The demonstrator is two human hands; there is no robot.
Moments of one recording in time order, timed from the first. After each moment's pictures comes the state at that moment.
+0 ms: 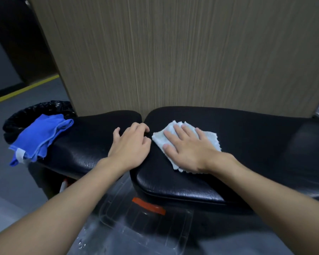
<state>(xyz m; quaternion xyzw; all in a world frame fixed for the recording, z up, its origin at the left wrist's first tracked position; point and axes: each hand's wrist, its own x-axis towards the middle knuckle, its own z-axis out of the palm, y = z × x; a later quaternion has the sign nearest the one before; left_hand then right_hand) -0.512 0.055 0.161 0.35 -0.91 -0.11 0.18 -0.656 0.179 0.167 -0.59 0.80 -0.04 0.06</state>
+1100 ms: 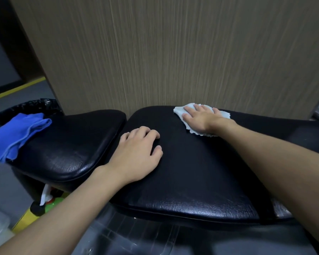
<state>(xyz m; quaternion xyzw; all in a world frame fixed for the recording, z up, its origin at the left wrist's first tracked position) -0.558 0.102 0.161 0.29 -0.94 -0.06 0.17 -0.814 0.131 0.172 -0.49 0.87 -0.04 0.07</state>
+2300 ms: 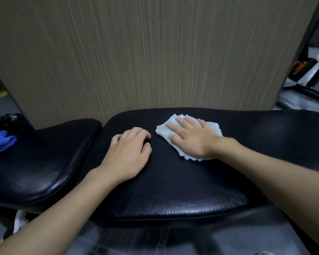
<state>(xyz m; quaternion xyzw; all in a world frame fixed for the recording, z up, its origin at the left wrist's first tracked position) -0.596 0.103 0.160 0.24 -0.95 -0.08 0.19 -0.783 0.218 0.165 -0.54 0.84 -0.04 0.06</state>
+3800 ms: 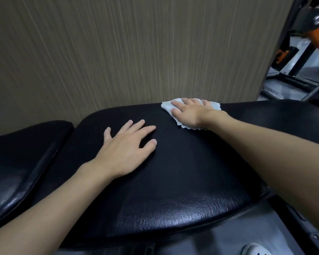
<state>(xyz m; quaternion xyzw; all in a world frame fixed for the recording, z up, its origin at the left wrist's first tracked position) -0.648 0.123 0.167 0.25 -0.96 -0.10 0.07 -0.882 0.204 0.170 -0.44 0.90 -0.04 0.06</state>
